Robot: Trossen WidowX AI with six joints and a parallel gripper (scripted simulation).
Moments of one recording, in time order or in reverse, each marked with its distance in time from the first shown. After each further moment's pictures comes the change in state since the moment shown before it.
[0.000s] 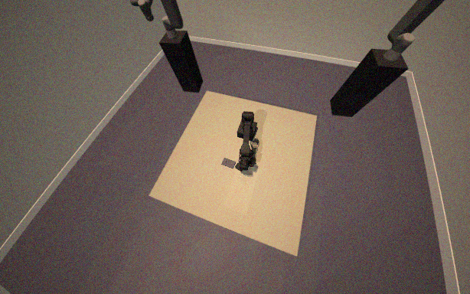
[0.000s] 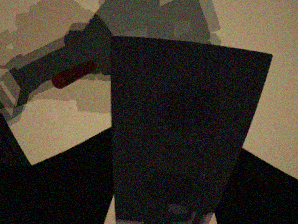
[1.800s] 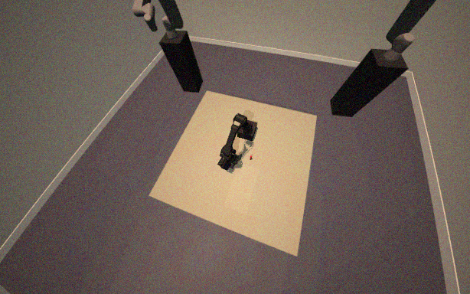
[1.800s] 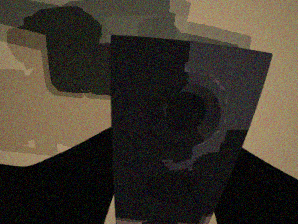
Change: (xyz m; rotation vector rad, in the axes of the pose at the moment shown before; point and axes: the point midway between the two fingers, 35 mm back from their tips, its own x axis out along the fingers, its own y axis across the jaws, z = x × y) arm 0.061 -0.053 -0.127 -0.191 0.006 -0.027
